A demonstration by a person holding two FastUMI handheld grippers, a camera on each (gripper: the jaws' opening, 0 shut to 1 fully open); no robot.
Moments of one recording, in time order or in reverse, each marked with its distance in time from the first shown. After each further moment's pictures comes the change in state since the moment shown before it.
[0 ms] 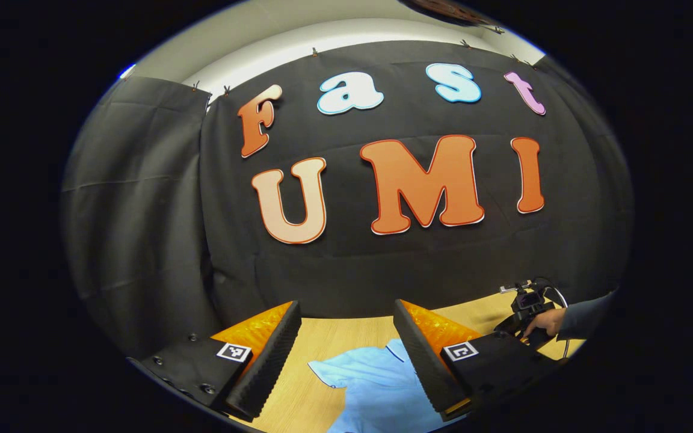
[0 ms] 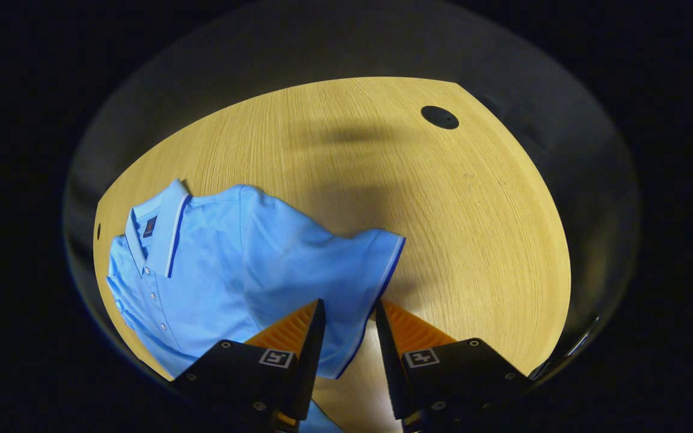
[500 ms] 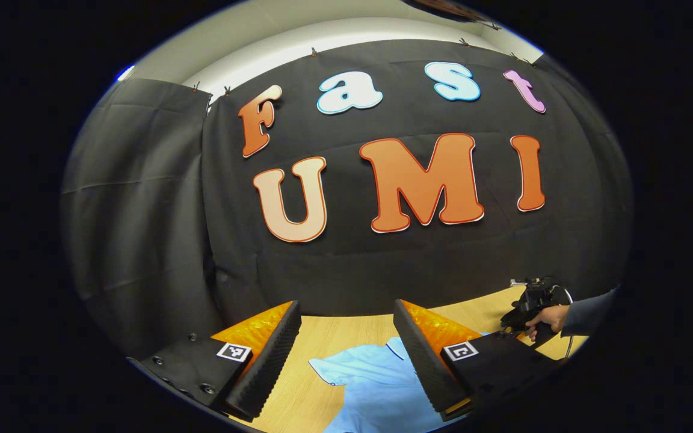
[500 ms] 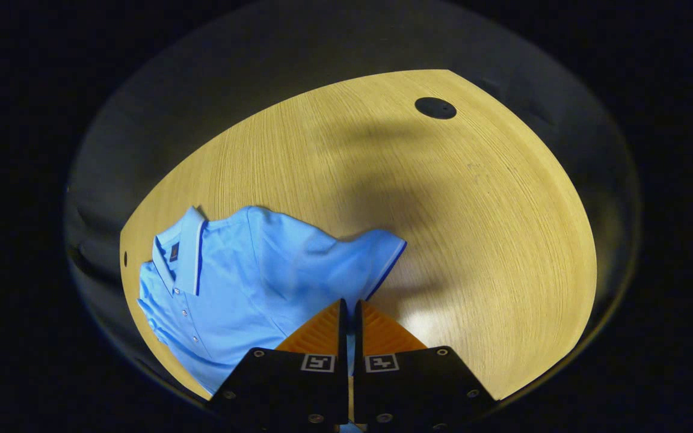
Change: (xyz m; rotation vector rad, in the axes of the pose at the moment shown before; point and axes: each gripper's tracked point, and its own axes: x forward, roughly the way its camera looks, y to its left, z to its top) left arm -0.011 -0.006 -0.001 0.004 0.006 0.015; right arm -0.011 0.016 0.013 0.119 -0.027 0.191
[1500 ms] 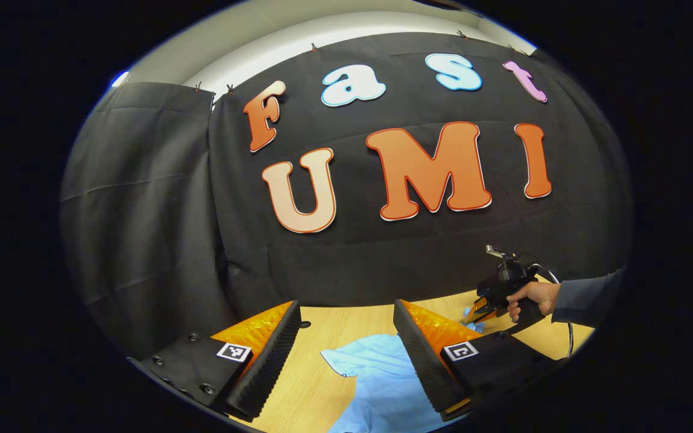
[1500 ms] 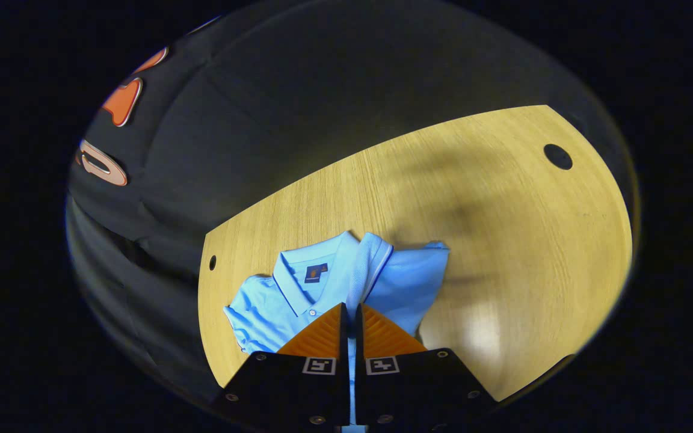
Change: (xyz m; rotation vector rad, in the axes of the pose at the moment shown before) left arm -0.010 0.010 -0.020 0.028 0.052 0.050; right arm -0.033 0.173 0.019 -0.082 -0.027 0.342
